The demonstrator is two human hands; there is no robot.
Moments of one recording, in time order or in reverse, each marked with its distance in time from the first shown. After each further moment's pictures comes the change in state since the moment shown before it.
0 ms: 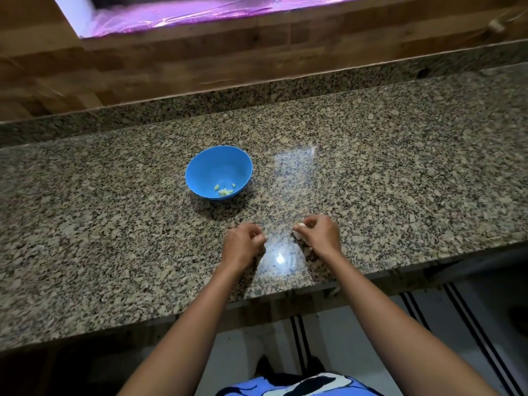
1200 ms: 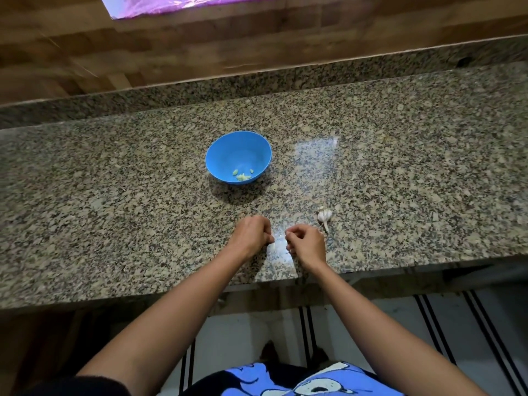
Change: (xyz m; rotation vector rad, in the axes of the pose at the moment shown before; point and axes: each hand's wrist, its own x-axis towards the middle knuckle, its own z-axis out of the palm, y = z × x) left_hand -0.012 0.007 -0.017 0.296 -0.149 0.031; right_hand -0.032 0.003 0.053 0.215 -0.134 0.004
